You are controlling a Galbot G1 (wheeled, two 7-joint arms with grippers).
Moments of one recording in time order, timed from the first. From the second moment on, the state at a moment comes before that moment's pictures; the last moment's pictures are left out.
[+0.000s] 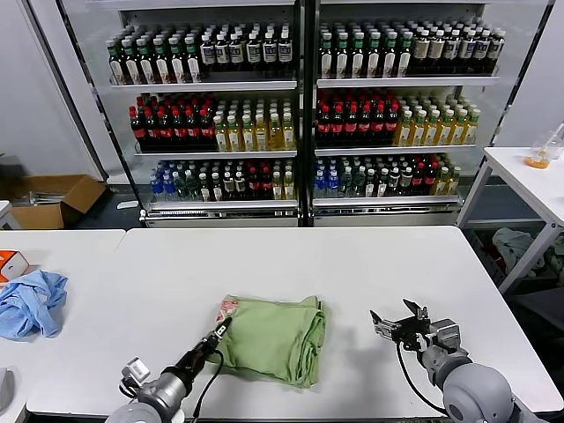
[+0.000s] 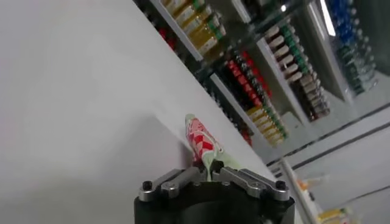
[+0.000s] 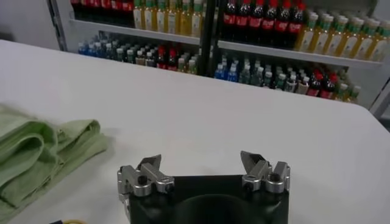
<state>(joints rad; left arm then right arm) 1.45 -1.39 -0.60 -1.97 -1.15 0.53 -0.02 -1.28 0.77 0.31 2.04 0.71 -0.50 0.25</state>
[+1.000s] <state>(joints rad) 1.47 -1.10 -0.85 -2.15 -0.90 0.48 -0.05 -1.28 0.79 0.30 2.04 0.70 -0.49 0.25</state>
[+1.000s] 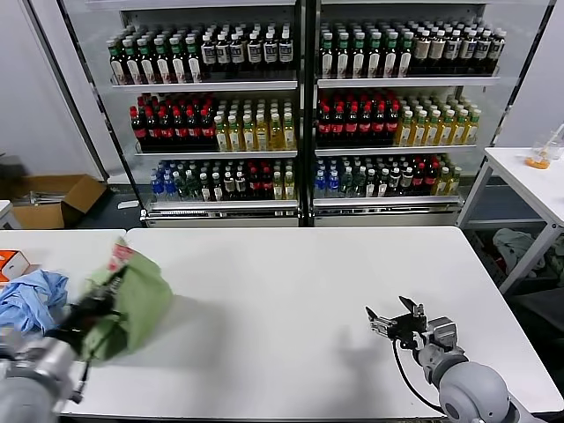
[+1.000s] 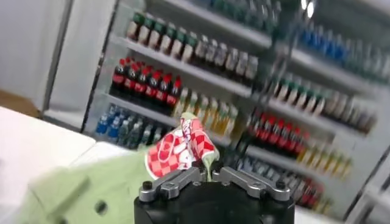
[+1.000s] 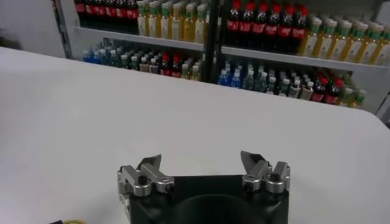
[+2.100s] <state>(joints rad) 1.34 -1.28 -0.18 -2.07 -0.38 0.37 -0.11 -1.28 0.79 0.32 2.05 0.70 -0.46 0.23</state>
